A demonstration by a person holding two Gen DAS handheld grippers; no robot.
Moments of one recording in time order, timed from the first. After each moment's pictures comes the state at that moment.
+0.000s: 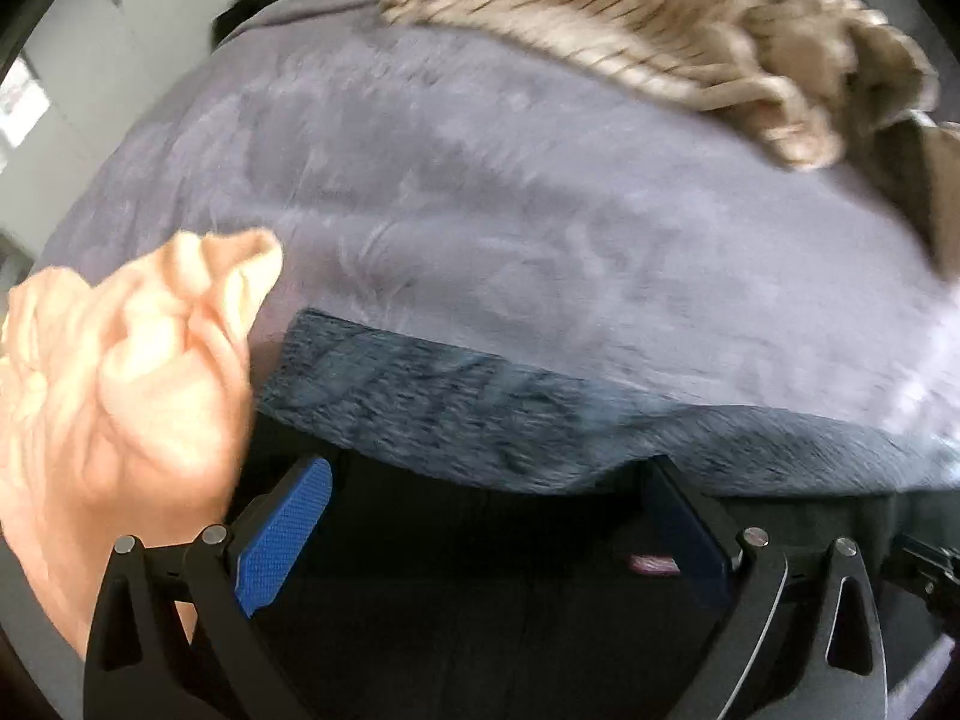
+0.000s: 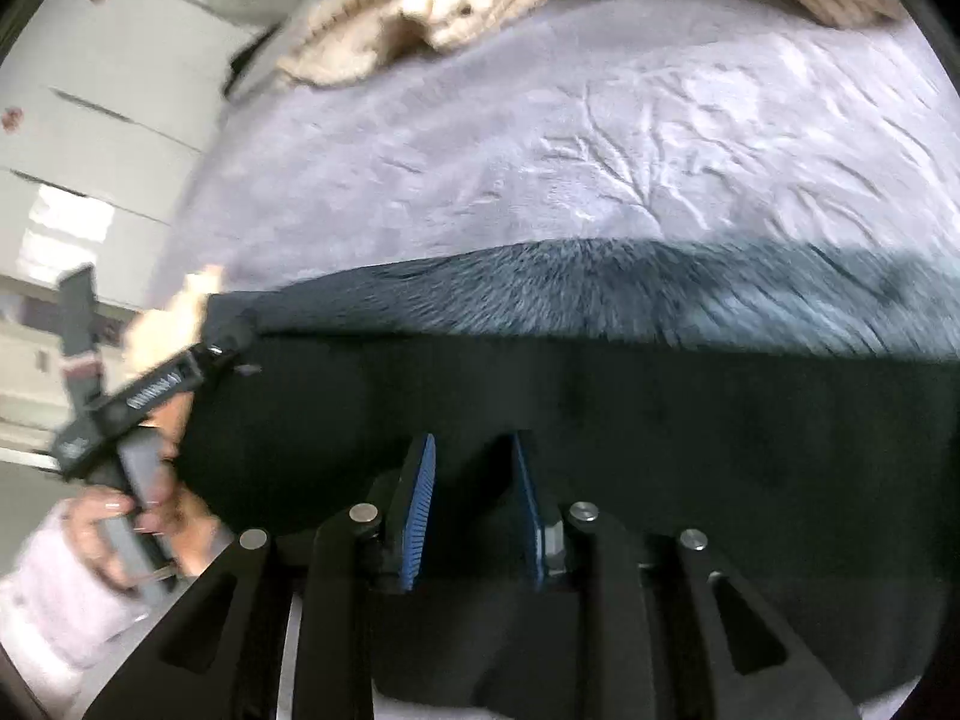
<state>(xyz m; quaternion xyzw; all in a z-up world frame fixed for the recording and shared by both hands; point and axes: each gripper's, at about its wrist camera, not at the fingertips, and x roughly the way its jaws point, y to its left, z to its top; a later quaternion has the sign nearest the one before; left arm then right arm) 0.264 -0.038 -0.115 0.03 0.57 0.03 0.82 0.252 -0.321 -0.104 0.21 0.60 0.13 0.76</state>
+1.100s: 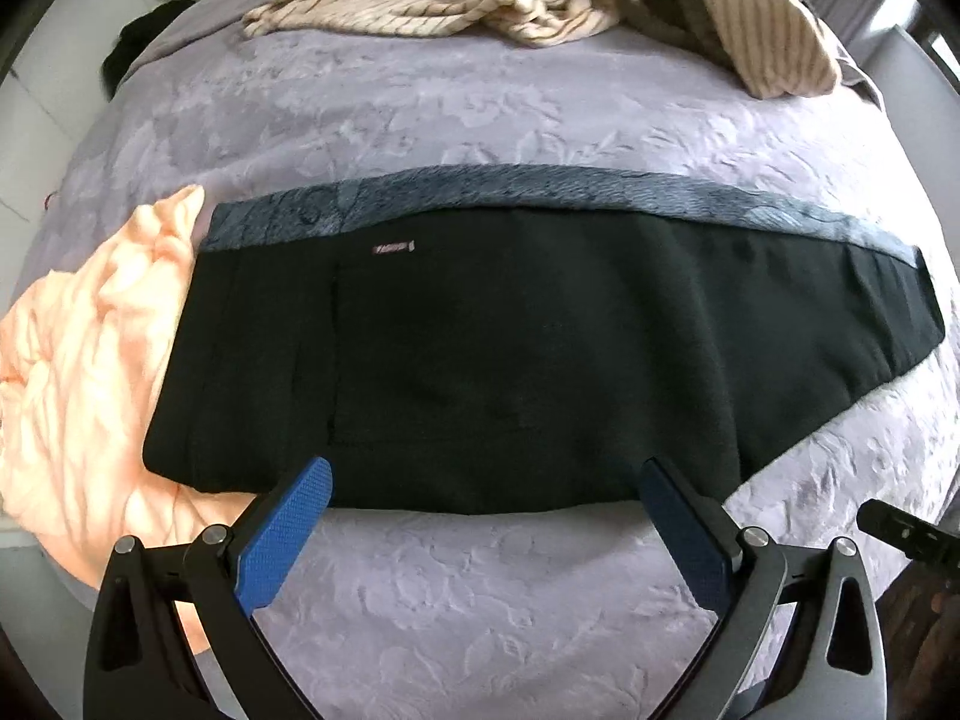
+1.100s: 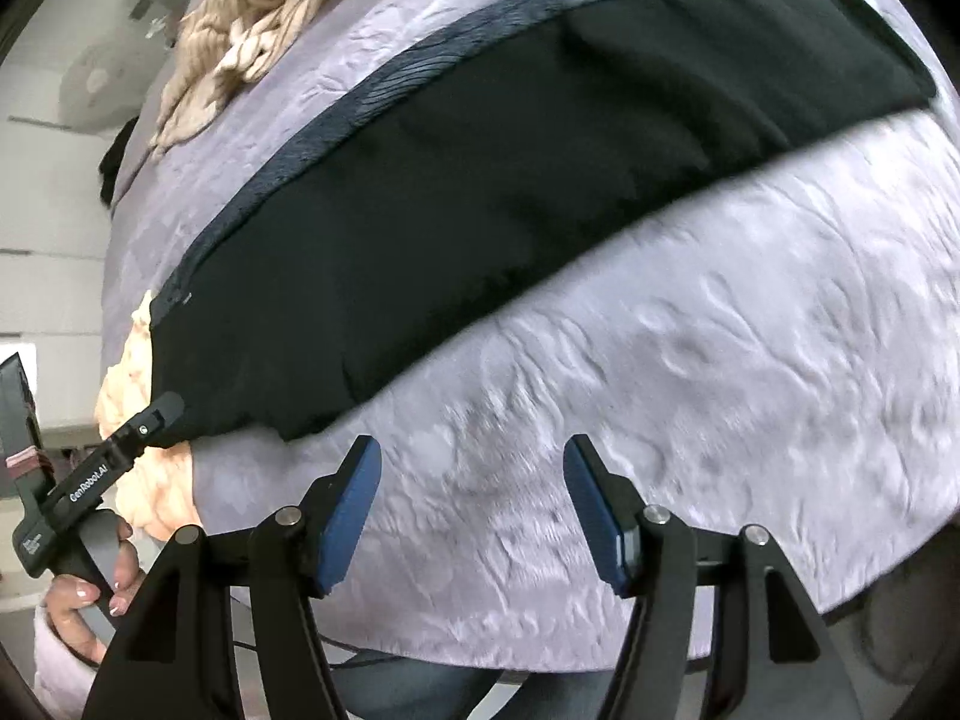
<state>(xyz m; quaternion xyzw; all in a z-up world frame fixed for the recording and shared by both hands) 0.120 -0.115 -0.040 0.09 0.62 -0.11 0.77 0.062 -0.377 -0.055 0.32 0.62 -0.05 0.71</state>
